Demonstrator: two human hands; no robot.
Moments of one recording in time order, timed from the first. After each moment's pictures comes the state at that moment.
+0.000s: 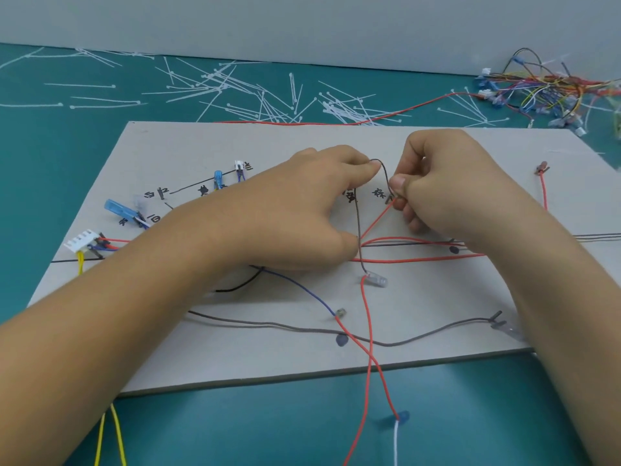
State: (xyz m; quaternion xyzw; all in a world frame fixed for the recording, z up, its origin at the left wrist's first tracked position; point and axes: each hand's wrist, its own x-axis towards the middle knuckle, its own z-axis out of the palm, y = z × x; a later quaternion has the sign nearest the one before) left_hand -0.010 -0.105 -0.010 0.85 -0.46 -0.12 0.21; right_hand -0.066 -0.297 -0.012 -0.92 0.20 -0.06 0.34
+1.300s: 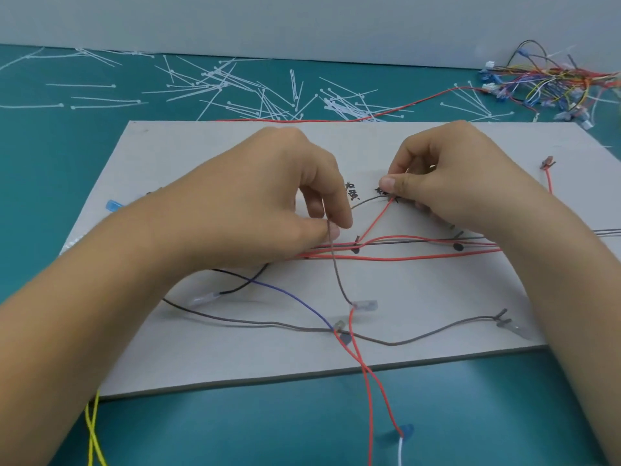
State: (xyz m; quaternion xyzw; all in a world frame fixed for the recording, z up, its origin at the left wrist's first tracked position) left_hand -0.010 -0.074 0.006 0.82 -0.47 -0.09 0.31; right_hand -0.061 -0.314 -0.010 -0.95 0.13 -0.05 0.28
